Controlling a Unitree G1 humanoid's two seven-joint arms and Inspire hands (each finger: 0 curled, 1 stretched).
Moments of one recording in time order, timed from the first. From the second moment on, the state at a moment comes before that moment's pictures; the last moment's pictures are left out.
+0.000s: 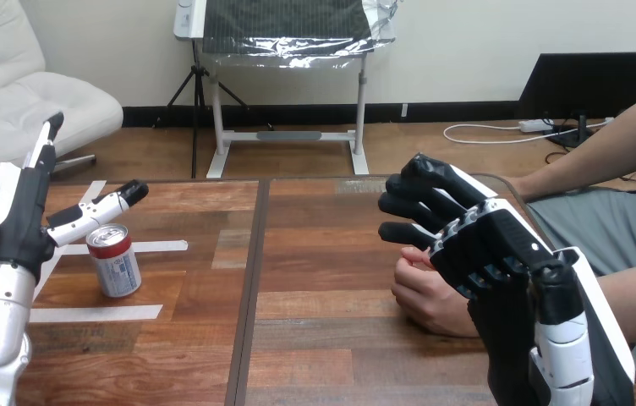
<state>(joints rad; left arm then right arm) -0.39 0.51 0.14 0.80 0.31 -0.38 0.08 0.54 -0.16 0.16 -0.54 0.31 -0.46 0.38</state>
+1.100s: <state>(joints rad) -0.56 0.55 0.03 1.09 0.34 -0.27 0.10 0.54 -0.16 0.15 -0.54 0.31 -0.46 0.39</state>
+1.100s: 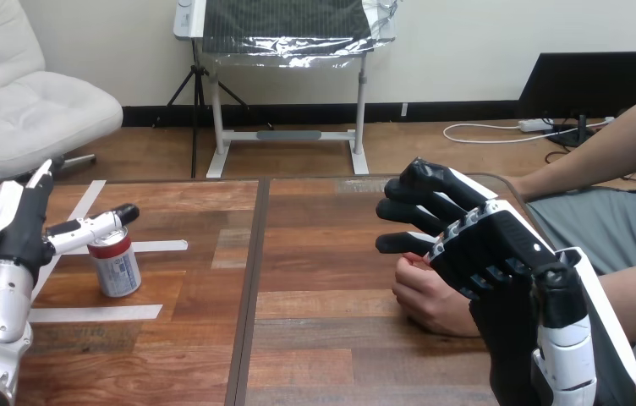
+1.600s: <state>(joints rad) -0.58 0.55 0.00 1.15 0.34 -0.23 0.10 0.54 -0.17 0.15 -0.54 0.31 -0.46 0.39</state>
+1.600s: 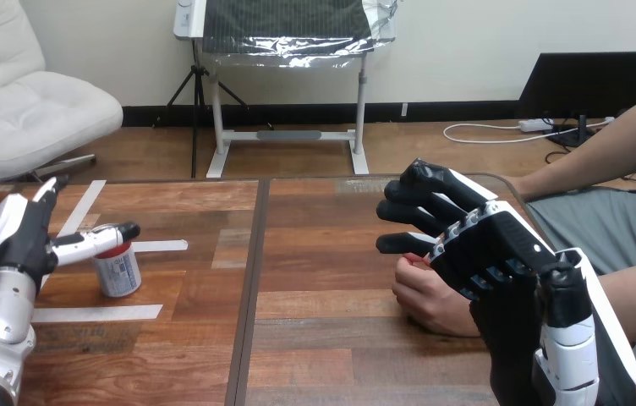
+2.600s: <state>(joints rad) -0.59 0.52 -0.07 1.19 0.36 -0.15 0.10 0.54 -0.20 0.14 -0.55 0.34 -0.46 0.40</state>
